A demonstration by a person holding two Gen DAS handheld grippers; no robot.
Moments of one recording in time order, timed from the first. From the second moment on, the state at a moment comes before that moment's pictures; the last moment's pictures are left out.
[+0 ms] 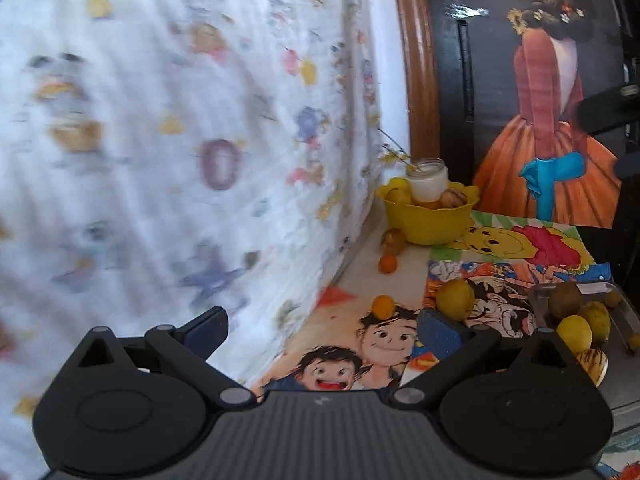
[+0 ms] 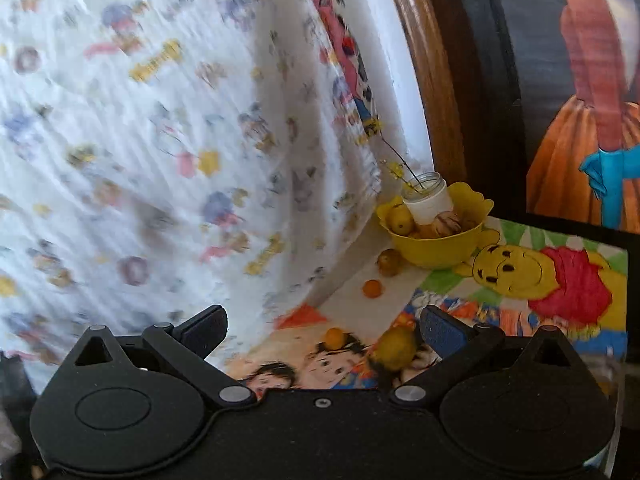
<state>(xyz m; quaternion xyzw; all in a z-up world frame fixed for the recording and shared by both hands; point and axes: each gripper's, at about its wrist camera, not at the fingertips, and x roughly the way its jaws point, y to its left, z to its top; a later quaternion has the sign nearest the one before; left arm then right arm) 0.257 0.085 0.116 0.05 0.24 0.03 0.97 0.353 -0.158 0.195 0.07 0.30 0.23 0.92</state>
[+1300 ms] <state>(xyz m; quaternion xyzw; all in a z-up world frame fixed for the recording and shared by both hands) 0.455 0.070 -0.021 0.04 0.33 -0.04 0.94 0.495 -0.097 -0.011 -0.23 0.37 0.29 0.85</state>
